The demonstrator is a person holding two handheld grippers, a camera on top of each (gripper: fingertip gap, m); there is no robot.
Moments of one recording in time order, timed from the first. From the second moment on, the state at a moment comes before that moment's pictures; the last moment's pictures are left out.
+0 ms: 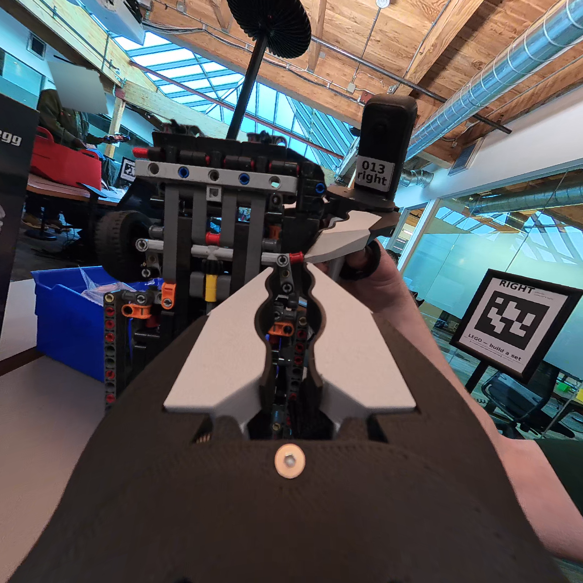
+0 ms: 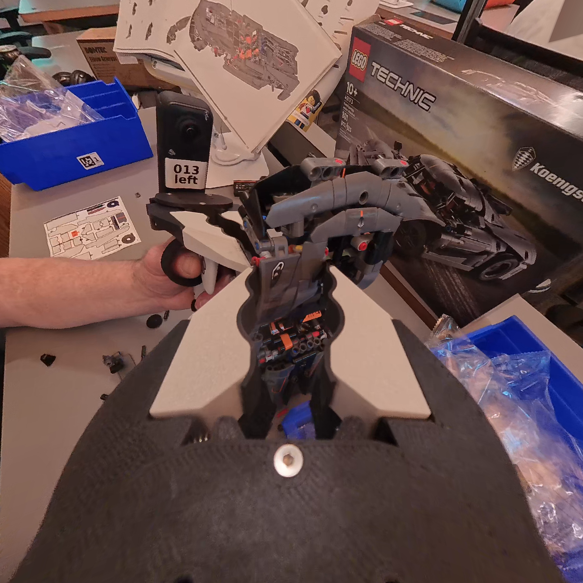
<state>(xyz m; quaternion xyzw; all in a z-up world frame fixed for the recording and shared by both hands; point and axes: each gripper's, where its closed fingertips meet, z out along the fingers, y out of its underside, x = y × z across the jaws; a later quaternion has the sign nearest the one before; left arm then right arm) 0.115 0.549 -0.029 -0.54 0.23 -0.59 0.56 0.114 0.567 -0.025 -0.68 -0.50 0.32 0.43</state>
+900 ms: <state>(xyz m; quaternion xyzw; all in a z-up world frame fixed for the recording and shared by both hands) 0.110 0.551 -0.026 -0.53 0.19 -0.64 0.53 0.113 0.571 -0.023 -0.72 -0.47 0.28 0.43</state>
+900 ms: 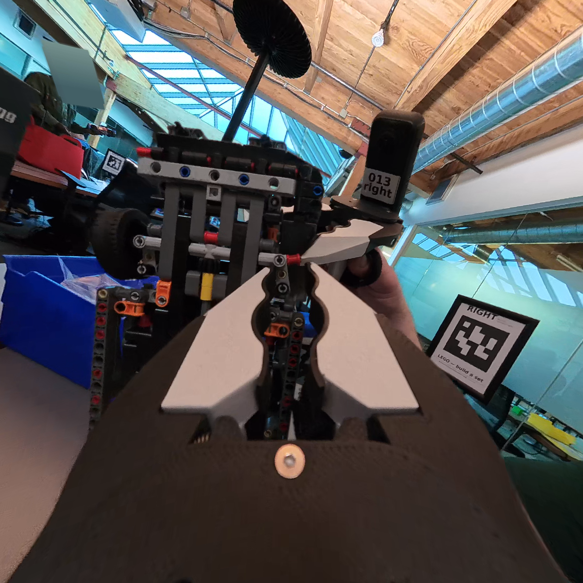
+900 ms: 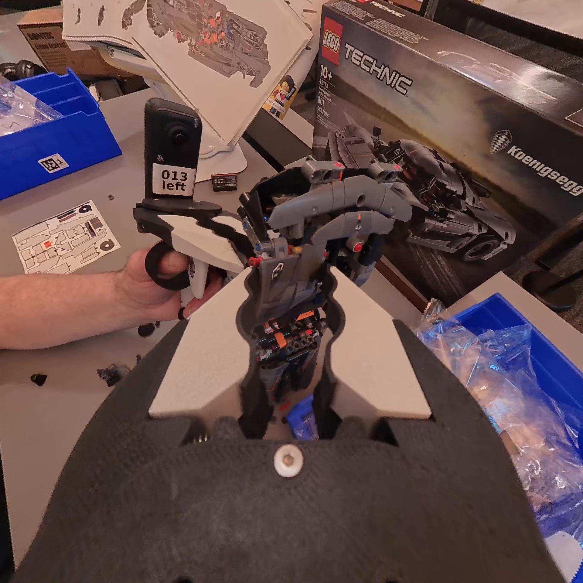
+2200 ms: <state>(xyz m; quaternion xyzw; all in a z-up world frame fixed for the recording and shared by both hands) 0.109 0.556 -0.024 -0.53 0.15 -0.66 0.52 0.112 0.575 -0.021 -0.73 -0.45 0.27 0.44</state>
